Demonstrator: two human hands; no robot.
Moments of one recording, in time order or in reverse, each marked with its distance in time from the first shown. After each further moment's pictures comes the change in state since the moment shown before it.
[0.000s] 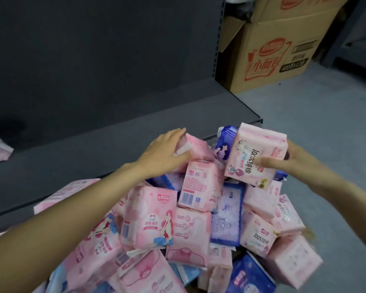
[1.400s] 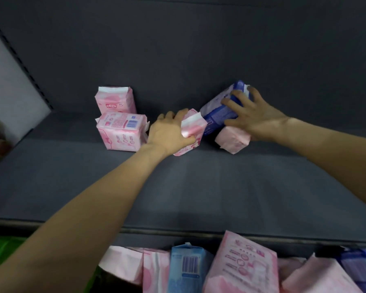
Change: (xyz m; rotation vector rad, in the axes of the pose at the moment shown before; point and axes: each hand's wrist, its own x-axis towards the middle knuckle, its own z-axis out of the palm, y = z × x) left_hand -0.053 -0.400 -0.124 0.228 0.453 -0.585; right_hand 0.350 -0.216 0.400 -1.933 -0.020 -1.309
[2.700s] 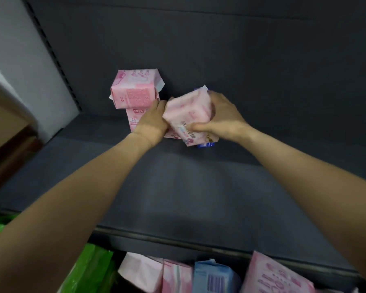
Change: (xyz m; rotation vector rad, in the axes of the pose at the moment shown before) left_hand 0.019 -0.090 -0.029 0.215 0.054 0.097; right_hand 0.097 -0.055 -0.086 1.535 0.165 0.594
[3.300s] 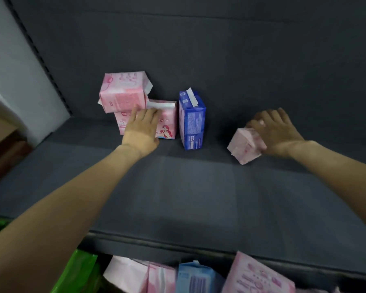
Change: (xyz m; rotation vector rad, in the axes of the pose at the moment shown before) left_hand -0.012 0.006 0.015 0.200 0.011 -0.077; right_hand -0.032 0.128 -0.078 -1.128 -0.176 -0.055
